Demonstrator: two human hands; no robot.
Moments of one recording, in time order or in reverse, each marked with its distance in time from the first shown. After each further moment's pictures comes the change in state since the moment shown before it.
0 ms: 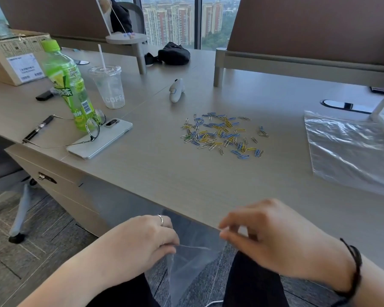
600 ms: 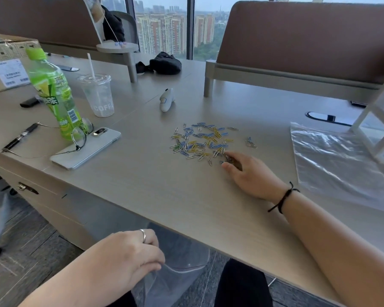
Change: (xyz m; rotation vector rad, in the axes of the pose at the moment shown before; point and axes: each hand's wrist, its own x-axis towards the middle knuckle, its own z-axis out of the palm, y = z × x) left_hand -0.006 -0.006 0.002 0.055 0.117 0.034; right_hand 0.088 0.113 -0.004 0.069 0.133 0.533
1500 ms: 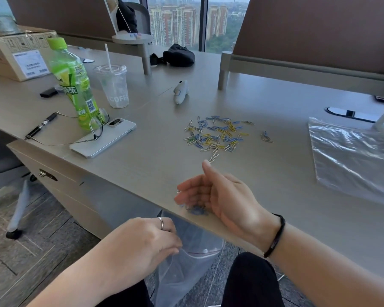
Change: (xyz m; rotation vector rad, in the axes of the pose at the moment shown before) left_hand 0.002 0.010 -0.003 -0.021 0.071 0.019; right_hand -0.068 -0.098 0.043 1.265 -0.383 0.045
